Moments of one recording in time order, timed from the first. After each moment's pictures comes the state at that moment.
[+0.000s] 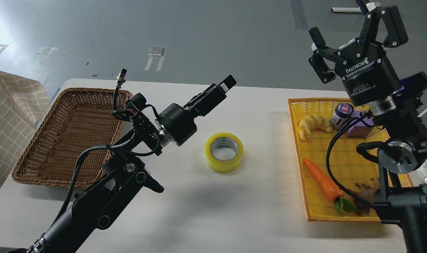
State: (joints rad) left arm -0.30 0.06 -1.08 -1.49 1.91 -0.12 -0.13; right arm 0.35 -0.01 1.57 1.52 -0.85 0.49 0.04
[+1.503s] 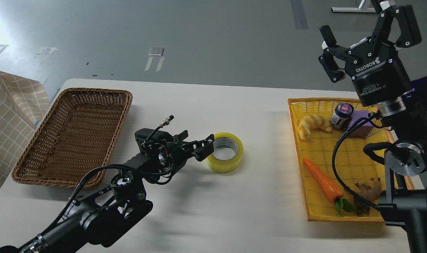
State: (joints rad) left arm -0.30 0.15 -0.85 -1.28 2.18 -0.08 0.11; right arm 0.33 -0.01 1.61 1.54 -0.85 0.49 0.03
